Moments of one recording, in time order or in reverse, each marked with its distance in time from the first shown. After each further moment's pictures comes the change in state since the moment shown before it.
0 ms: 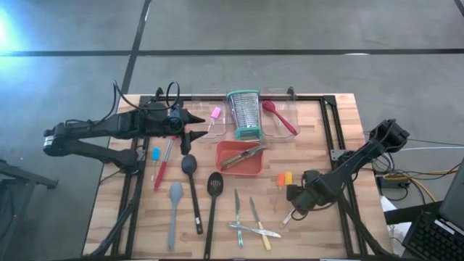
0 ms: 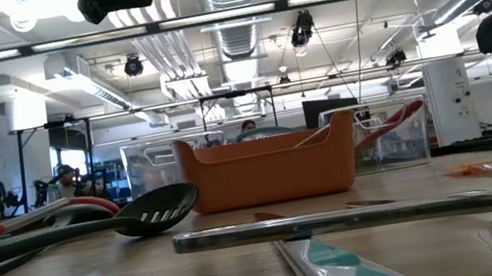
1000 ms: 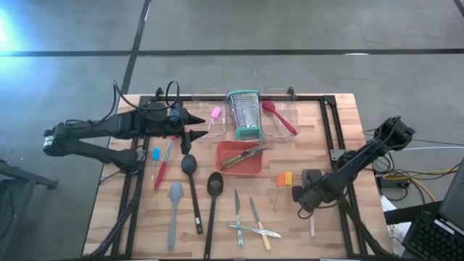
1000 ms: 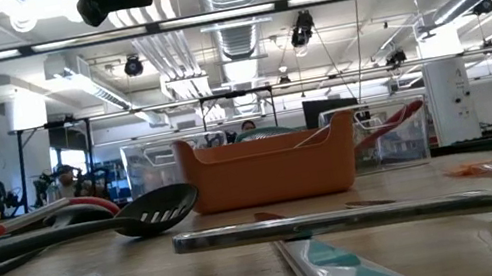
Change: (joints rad) left arm -0.001 0.000 0.000 0.008 0.005 -0.078; right arm 0.050 -0.013 -0.178 0.120 -0.039 -0.092
